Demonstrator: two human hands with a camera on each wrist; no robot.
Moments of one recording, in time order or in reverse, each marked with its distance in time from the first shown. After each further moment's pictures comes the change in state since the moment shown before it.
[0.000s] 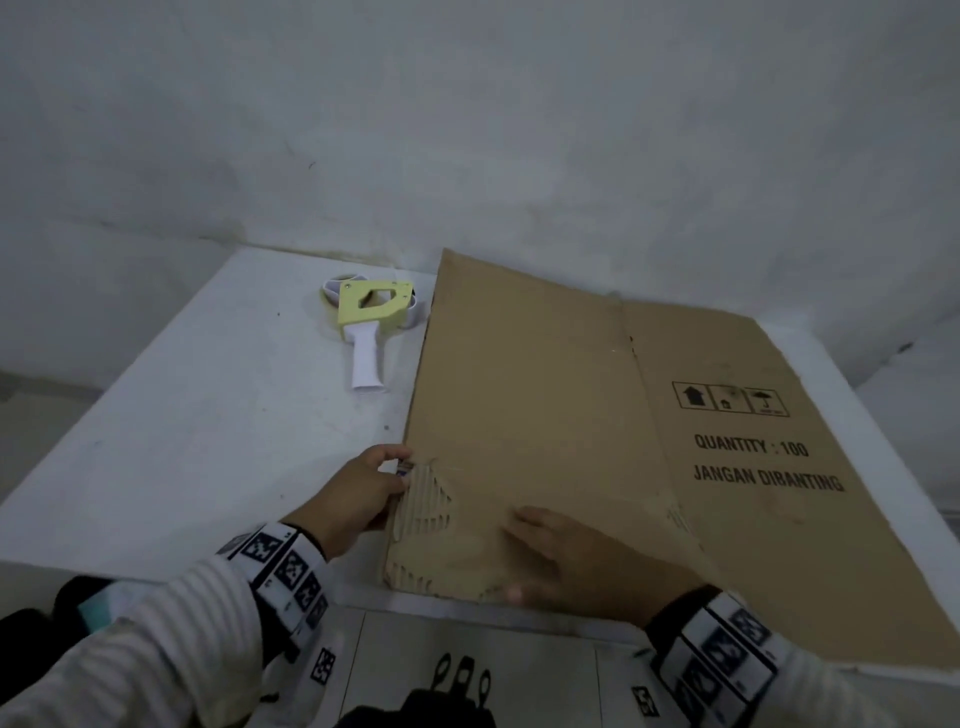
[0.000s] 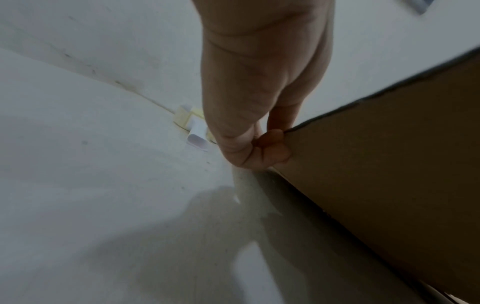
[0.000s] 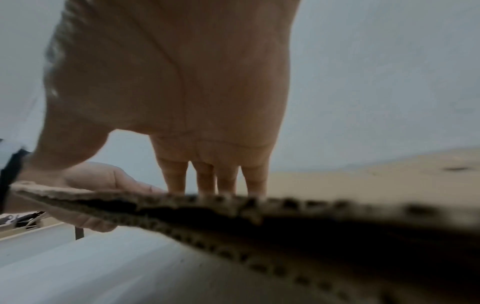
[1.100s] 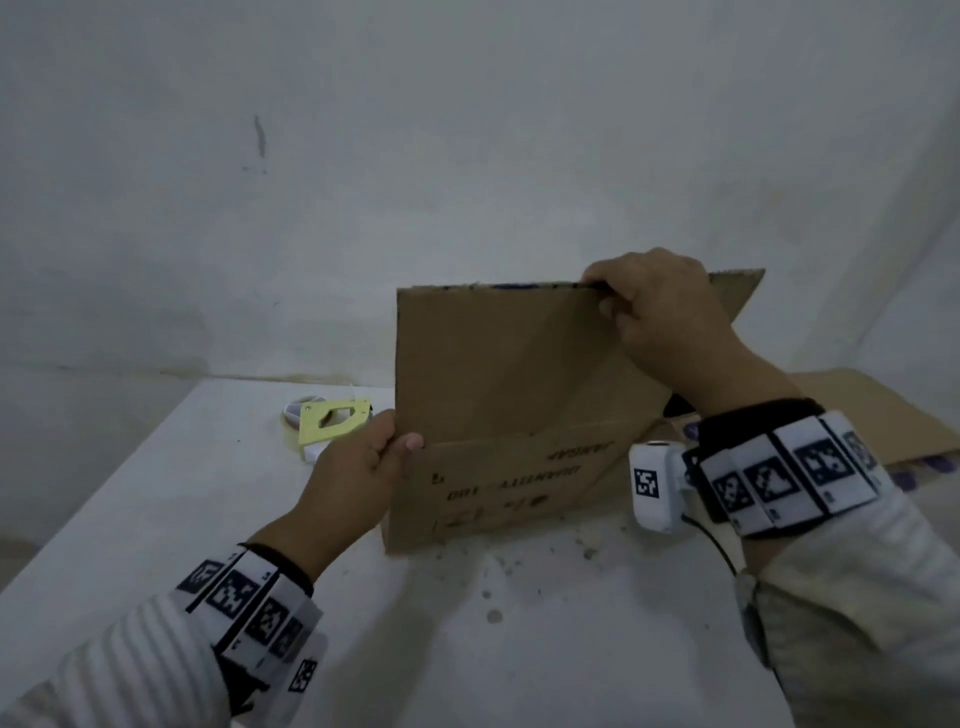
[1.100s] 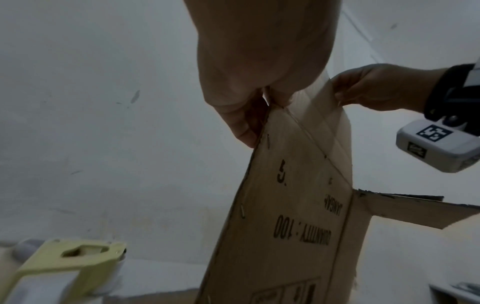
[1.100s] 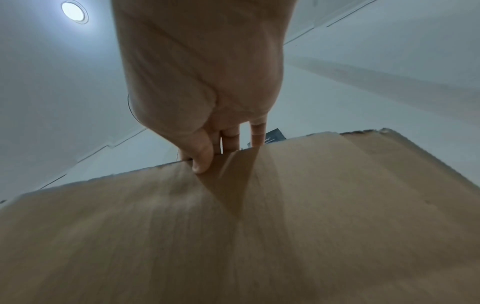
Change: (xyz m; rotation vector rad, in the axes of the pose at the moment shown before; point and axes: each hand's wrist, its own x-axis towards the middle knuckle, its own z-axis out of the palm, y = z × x) left_hand -0.056 0.125 0.011 0.482 0.274 0.894; right_hand -0.104 -0.019 -0.245 -0.426 1.296 0.018
